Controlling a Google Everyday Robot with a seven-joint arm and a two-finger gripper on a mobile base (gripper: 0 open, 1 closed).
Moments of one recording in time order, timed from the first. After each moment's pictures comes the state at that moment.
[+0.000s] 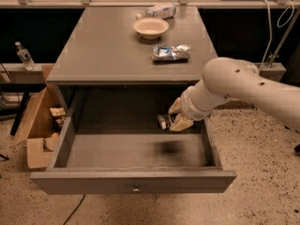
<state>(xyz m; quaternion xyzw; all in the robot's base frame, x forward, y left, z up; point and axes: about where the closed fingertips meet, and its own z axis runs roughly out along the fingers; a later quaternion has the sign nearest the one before) 0.574 -0.079 0.708 -0.72 0.65 0.05 0.25</state>
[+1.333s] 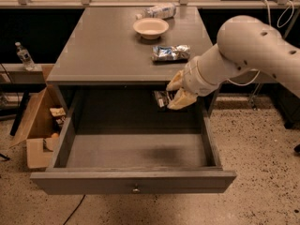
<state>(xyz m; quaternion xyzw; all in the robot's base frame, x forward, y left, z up) 0.578 -0.070 0.815 -0.72 0.63 0.05 0.30</state>
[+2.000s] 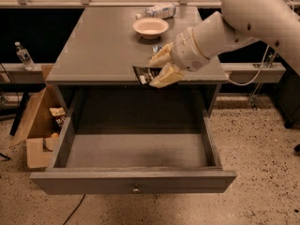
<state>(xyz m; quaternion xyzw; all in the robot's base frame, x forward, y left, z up) 0.583 -0.019 0.893 -0.73 0.56 0.13 0.37</state>
